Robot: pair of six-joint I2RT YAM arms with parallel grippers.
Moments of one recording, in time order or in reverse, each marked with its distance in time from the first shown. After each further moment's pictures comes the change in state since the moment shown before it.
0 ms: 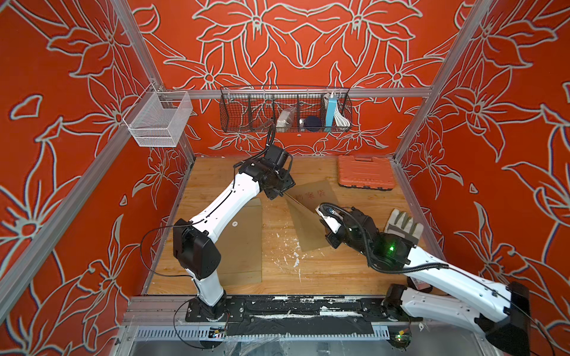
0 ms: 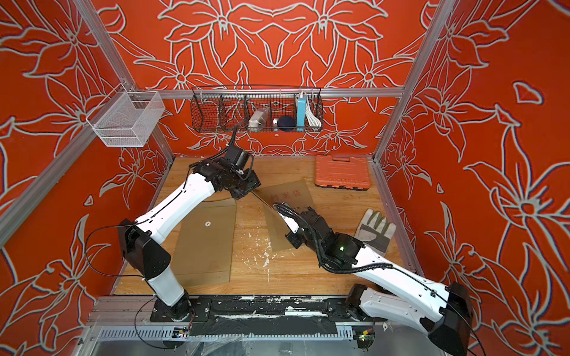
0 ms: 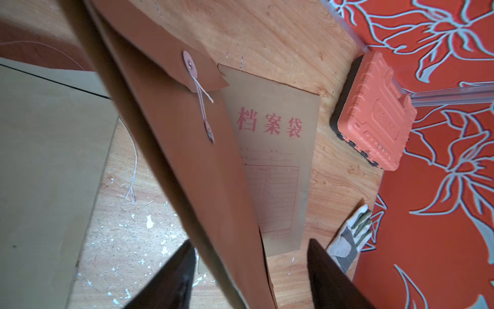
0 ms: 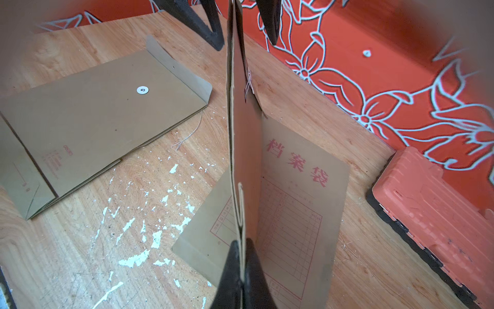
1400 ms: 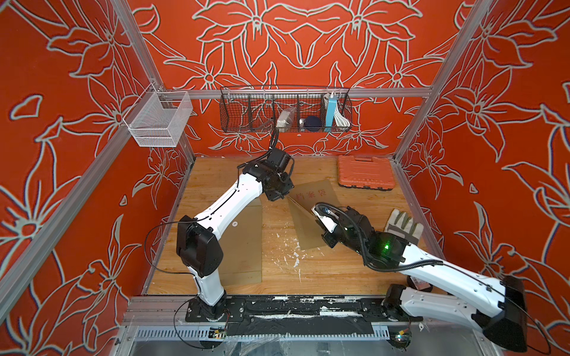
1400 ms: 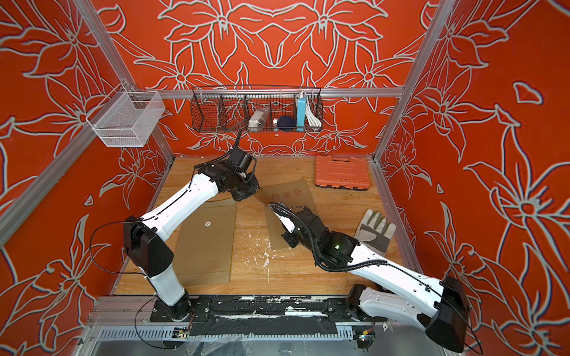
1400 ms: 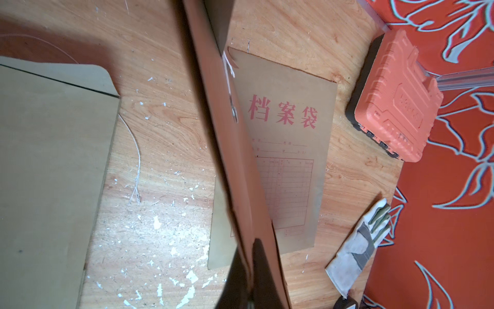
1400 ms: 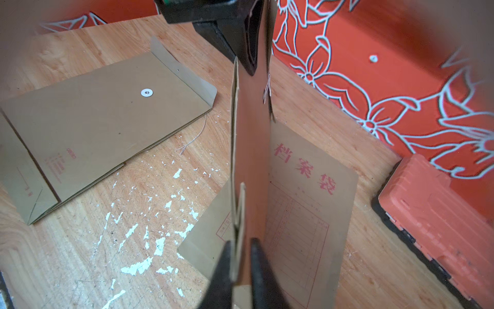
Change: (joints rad) left arm 0.000 0.018 -0.028 0.005 0.006 0.047; right arm 0.020 0.021 0.014 0.028 -0.002 -0.010
